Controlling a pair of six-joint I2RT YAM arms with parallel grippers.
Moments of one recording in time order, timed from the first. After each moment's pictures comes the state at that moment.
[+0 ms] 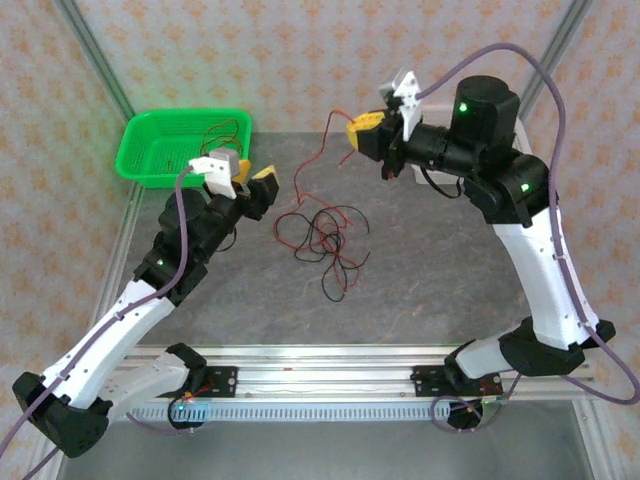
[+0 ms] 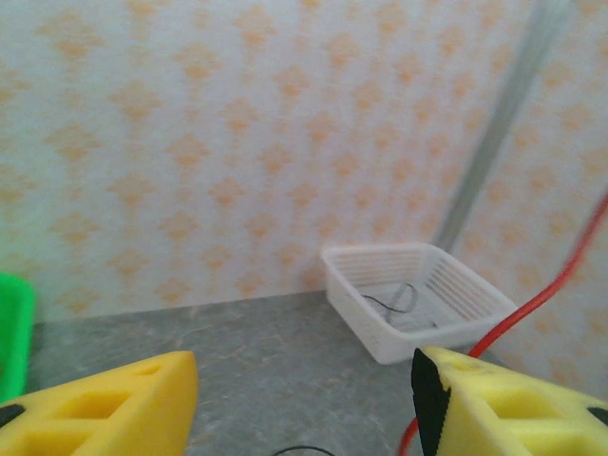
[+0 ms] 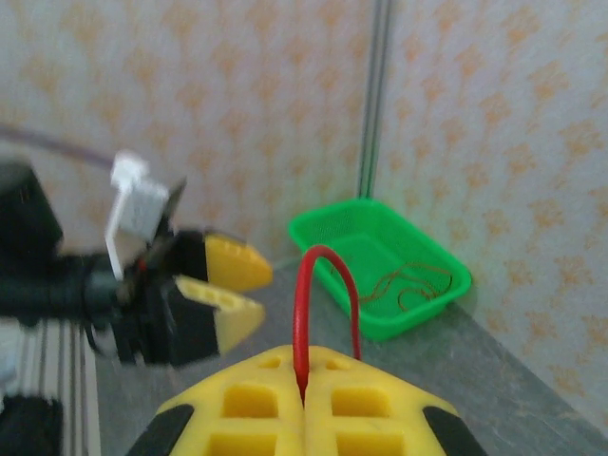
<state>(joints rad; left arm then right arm) -0.50 0.95 0.99 -0.02 -0.05 -0.22 0.55 1.42 2.07 -0.86 -0.54 -0.17</state>
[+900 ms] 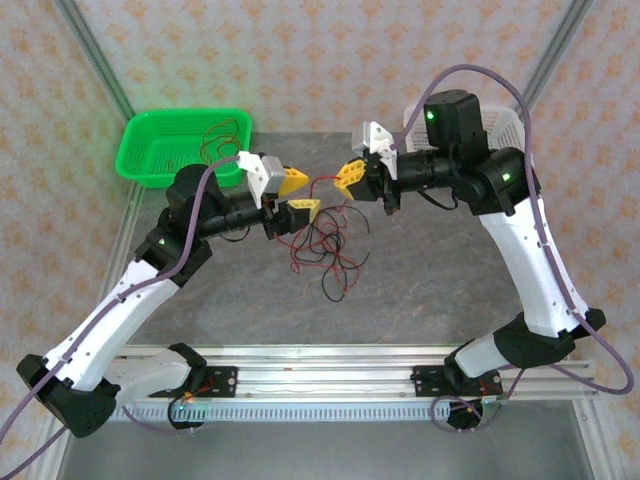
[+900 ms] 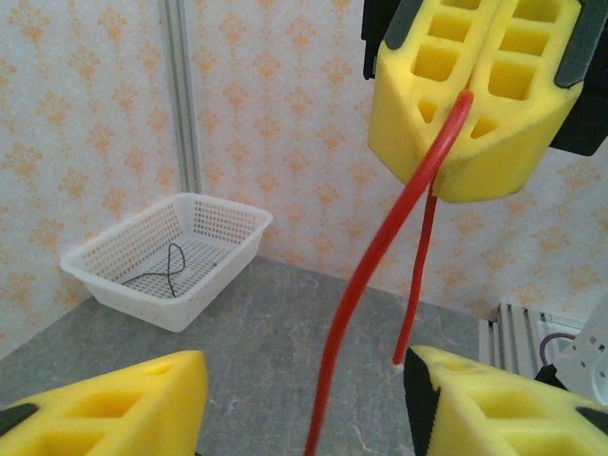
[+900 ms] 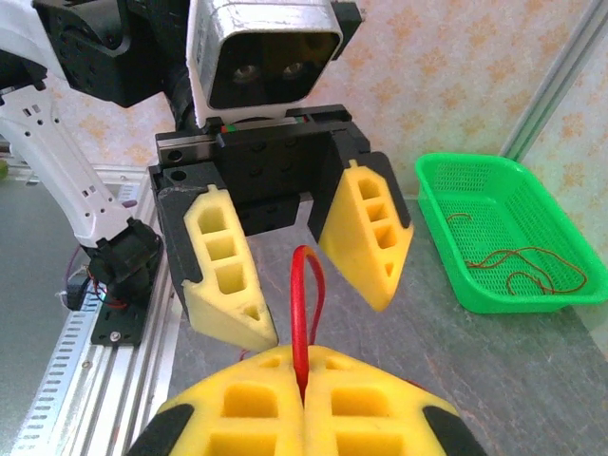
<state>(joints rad) -0.52 1.07 1.19 -0.17 0.58 -0.01 0.55 1.47 2.07 -1.13 -0.82 -0.56</state>
